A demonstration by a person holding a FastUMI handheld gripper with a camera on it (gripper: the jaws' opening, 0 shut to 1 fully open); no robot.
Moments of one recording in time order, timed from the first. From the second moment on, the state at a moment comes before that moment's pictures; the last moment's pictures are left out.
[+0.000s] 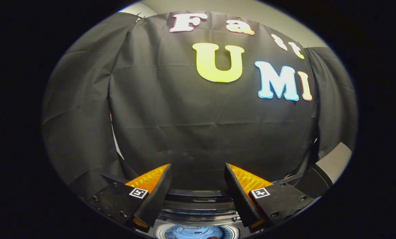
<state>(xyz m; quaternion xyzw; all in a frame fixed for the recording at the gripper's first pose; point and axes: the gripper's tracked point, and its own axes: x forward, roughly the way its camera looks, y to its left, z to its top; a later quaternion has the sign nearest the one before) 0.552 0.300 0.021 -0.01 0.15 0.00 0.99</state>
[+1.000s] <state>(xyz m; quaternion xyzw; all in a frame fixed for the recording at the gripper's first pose) 0.479 0.301 0.018 0.00 0.13 0.02 0.99</state>
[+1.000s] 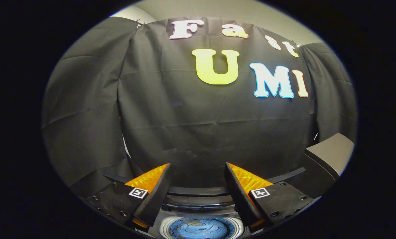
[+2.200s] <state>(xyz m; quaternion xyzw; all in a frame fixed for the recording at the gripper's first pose) 0.387 0.305 -0.017 0.02 0.12 0.04 0.99</state>
